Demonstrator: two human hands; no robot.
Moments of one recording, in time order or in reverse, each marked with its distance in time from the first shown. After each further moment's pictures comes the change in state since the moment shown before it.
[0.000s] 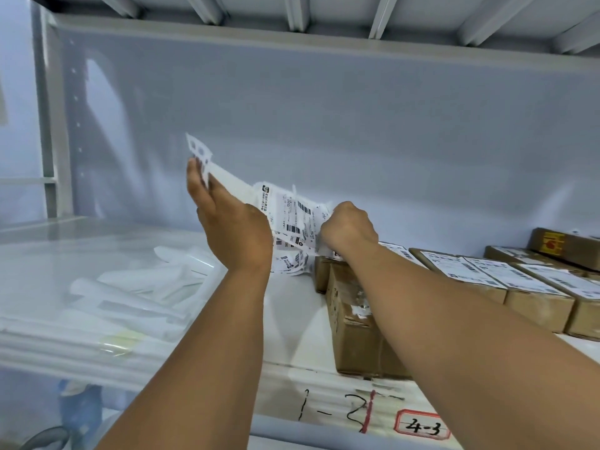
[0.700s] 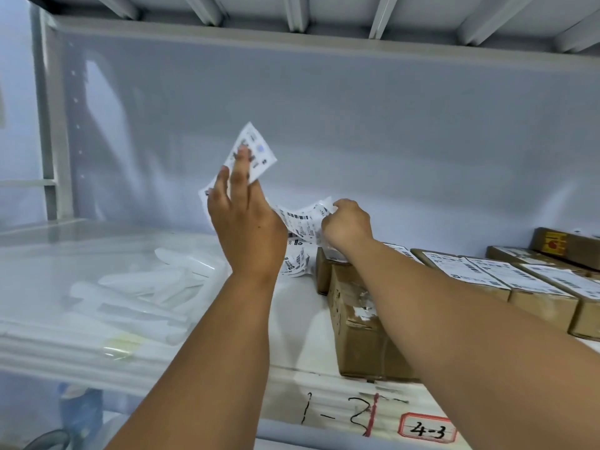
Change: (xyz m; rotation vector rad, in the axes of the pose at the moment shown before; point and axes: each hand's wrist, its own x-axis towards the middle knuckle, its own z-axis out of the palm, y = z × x) left_hand -0.001 -0.016 0.014 0.153 -0.013 0.463; right_hand 0.007 0.002 0.003 0.280 0.029 -0.067
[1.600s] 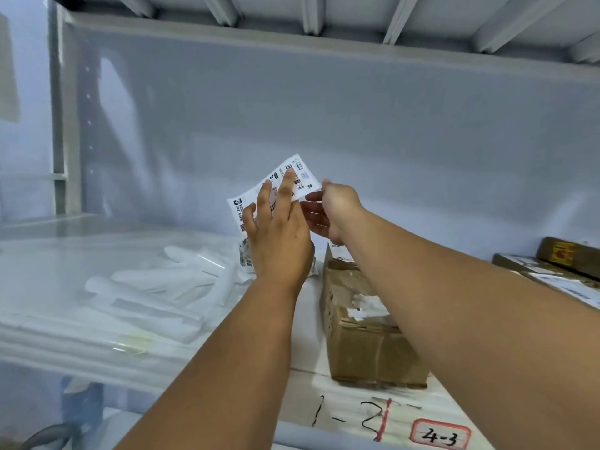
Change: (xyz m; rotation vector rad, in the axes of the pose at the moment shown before) left_hand -0.014 0.011 -0.003 0.116 -0.338 0.091; right_hand 0.010 -0.042 0.014 0.755 -0.204 0.305
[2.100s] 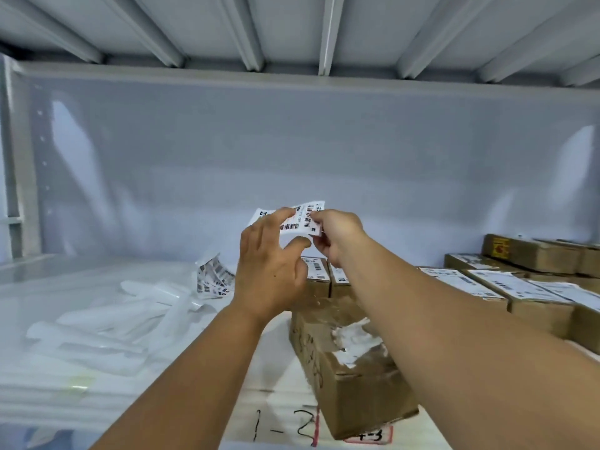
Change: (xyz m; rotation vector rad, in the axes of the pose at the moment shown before) left_hand -0.008 0.041 -0.004 -0.187 0.088 0.407; right_hand -0.019 -0.011 -0.078 0.187 0.136 -0.018
